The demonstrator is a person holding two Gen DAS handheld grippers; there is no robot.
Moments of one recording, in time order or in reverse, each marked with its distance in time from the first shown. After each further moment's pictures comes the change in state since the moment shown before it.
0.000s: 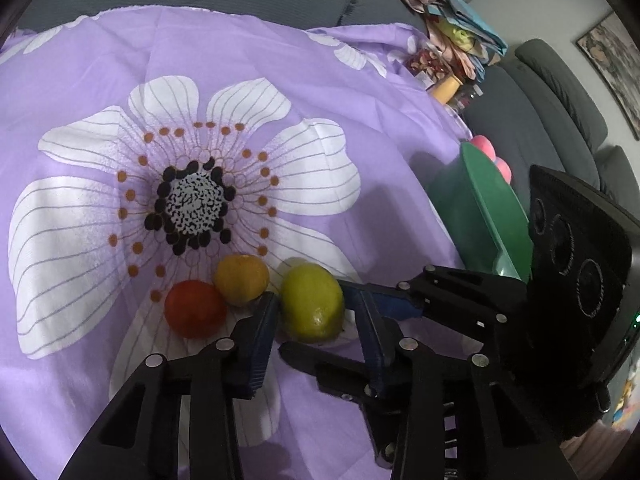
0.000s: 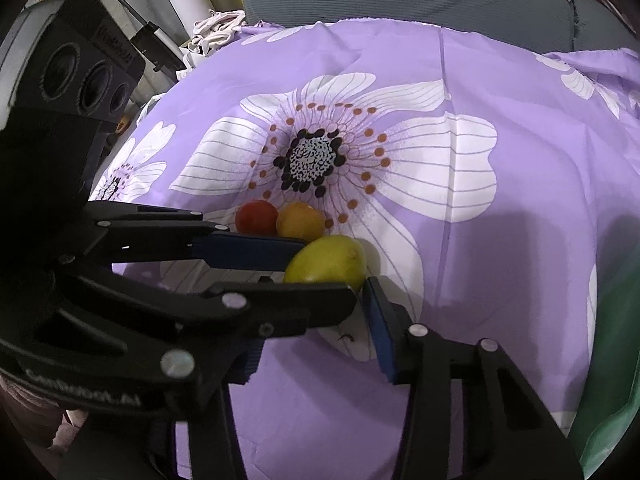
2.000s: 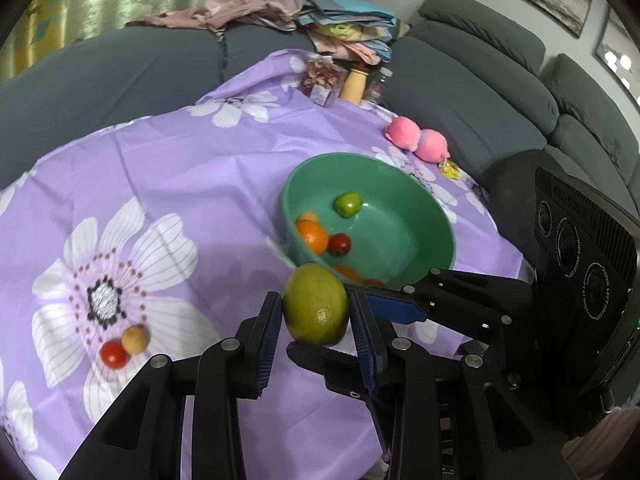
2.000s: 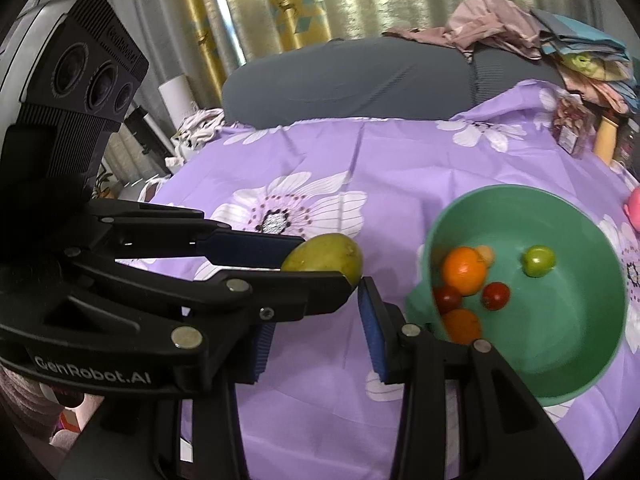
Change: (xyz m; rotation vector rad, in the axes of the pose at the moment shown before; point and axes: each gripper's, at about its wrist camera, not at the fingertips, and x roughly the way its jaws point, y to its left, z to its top) left arm -0.025 -0.161 0.000 0.362 -0.088 0.052; right arm -0.144 -0.024 -0.064 0.094 -0.344 -0.102
